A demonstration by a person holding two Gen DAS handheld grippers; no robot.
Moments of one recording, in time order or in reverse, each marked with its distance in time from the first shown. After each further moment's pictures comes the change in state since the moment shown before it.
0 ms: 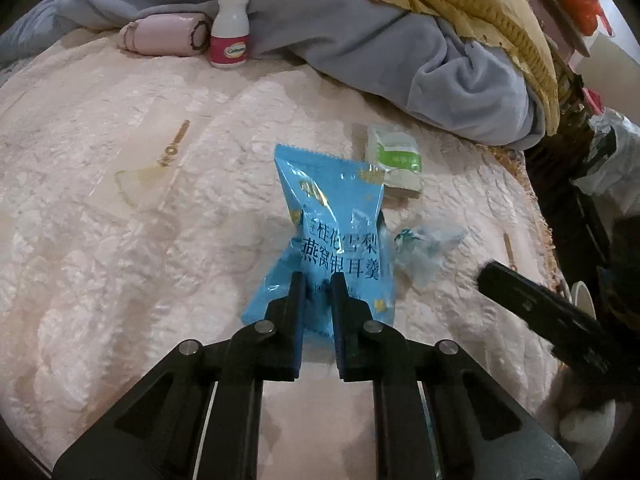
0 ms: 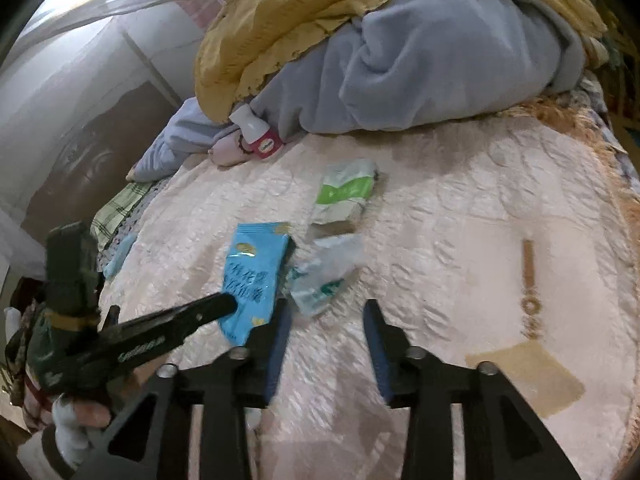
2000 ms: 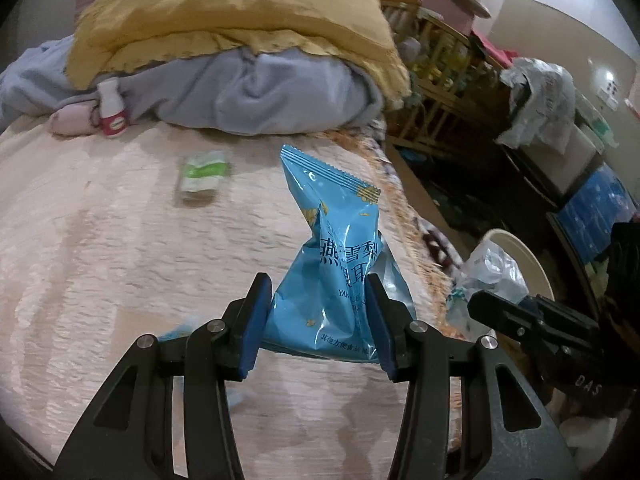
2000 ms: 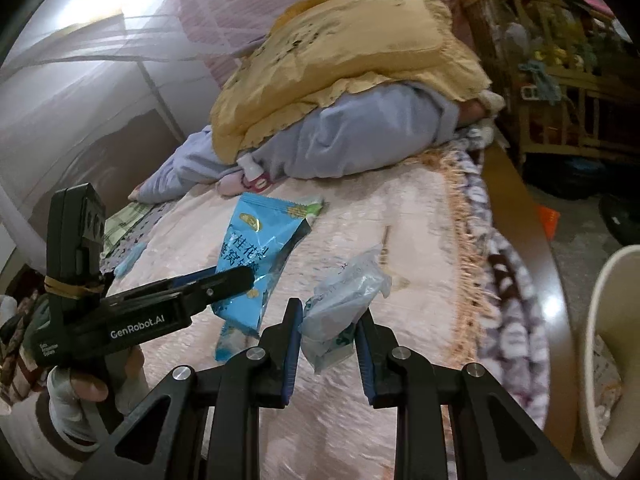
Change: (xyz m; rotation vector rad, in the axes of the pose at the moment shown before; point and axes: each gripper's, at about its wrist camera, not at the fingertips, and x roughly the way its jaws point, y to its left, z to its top) left arm -0.075 -0.167 -0.062 0.239 -0.098 -0.138; right arm -0.184 -0.027 -0.079 -0.029 -0.170 -0.080
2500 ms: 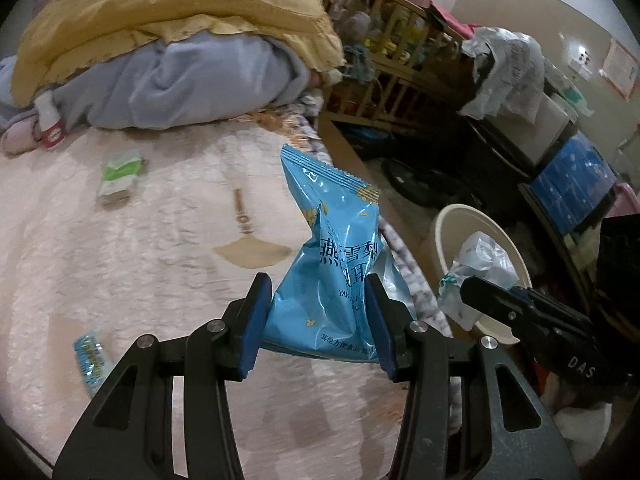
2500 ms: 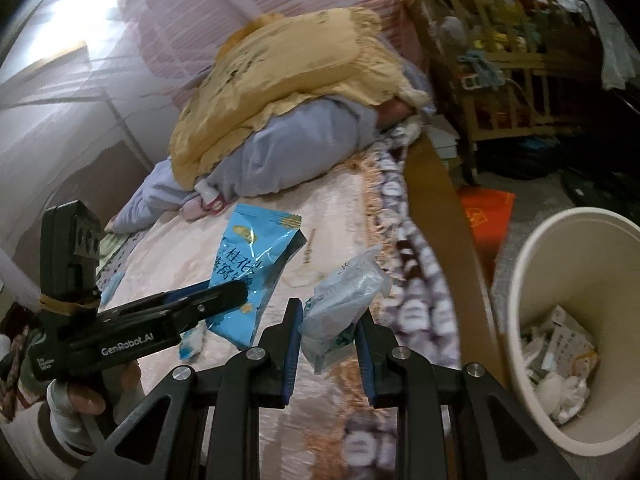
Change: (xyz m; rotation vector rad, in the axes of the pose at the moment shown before) left arm 0.031 -0.071 0.000 0.083 0.056 -0.096; right arm -0.047 -0.066 -0.014 0.122 -0.049 -0.085
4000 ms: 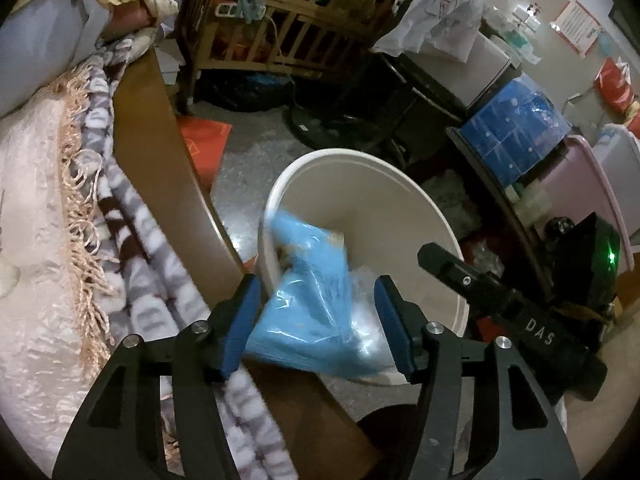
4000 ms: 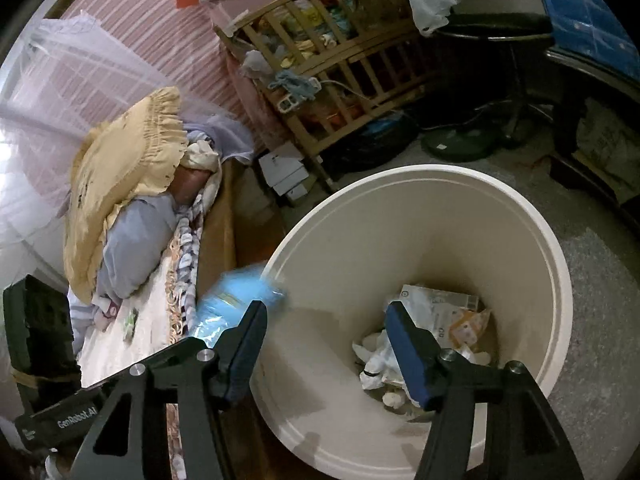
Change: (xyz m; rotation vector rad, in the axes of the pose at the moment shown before) left arm 0.121 -0.152 0.010 0.091 0.187 -0.272; right arm -0.073 -0.180 -0.021 0.406 -0.141 -0.281
